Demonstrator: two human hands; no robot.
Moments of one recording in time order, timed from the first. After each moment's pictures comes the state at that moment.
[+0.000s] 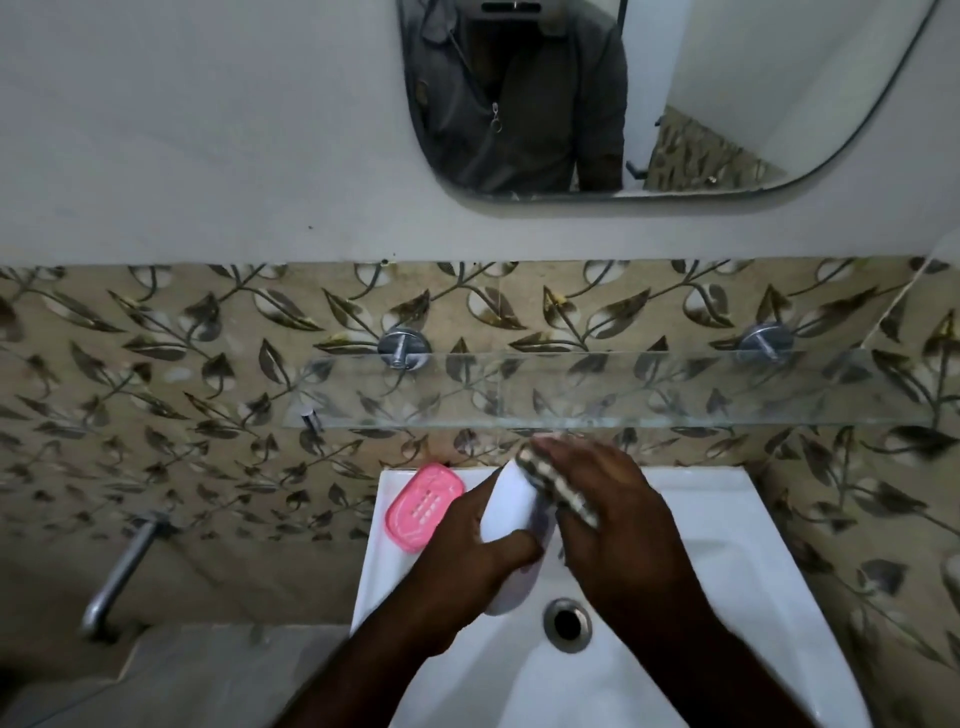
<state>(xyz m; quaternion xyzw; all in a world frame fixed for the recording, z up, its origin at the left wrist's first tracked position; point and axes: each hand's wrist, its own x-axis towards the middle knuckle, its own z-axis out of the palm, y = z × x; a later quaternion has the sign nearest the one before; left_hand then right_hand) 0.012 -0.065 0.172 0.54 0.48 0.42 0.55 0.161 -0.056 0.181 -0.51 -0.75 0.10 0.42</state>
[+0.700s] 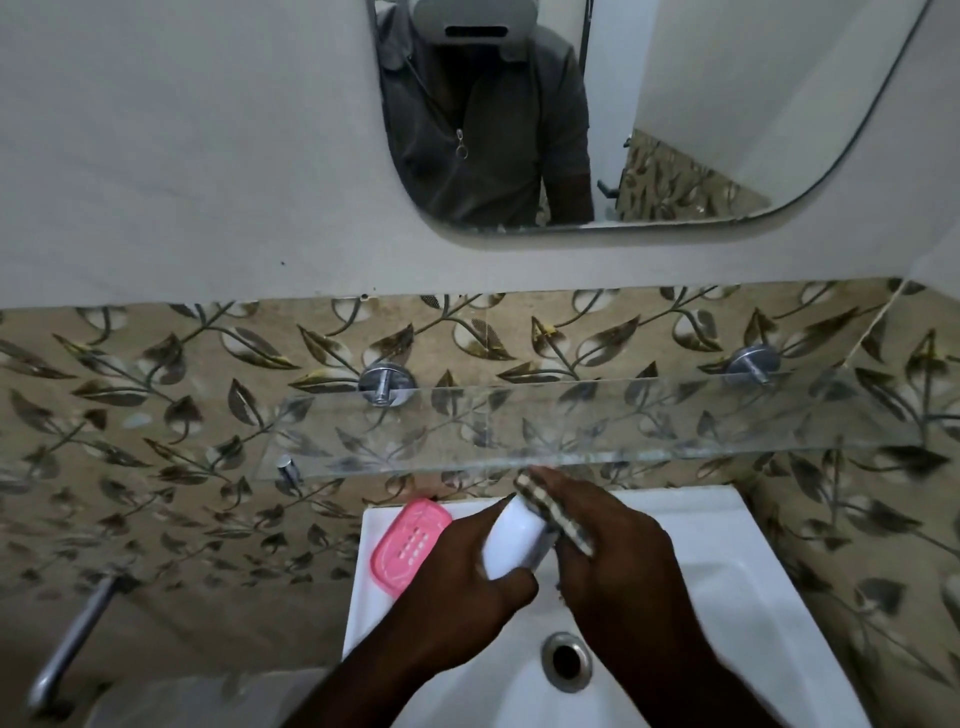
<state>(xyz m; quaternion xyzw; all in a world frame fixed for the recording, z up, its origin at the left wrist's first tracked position) 0.003 -0.042 0.186 0.67 0.49 0.38 0.41 0.151 -0.043 0.175 -0.54 -0.71 0.05 0.45</state>
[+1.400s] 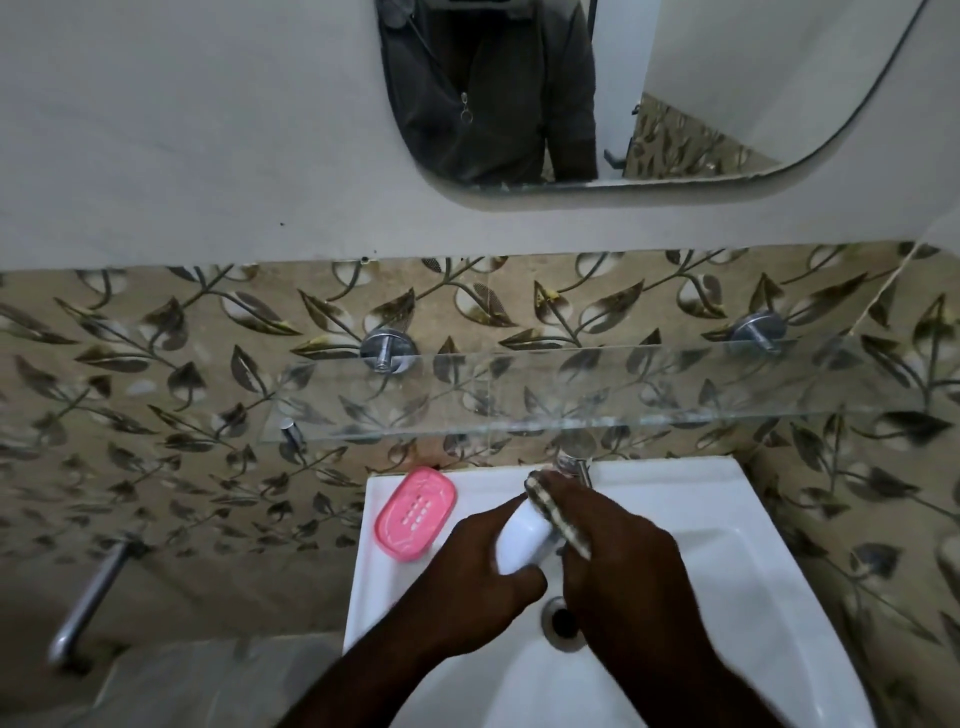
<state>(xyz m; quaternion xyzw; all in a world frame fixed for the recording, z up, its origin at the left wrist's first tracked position) 0.003 -0.051 0.158 0.69 0.47 0.32 0.45 0.149 -0.068 0.160 -0.57 -0.71 0.10 0.39</state>
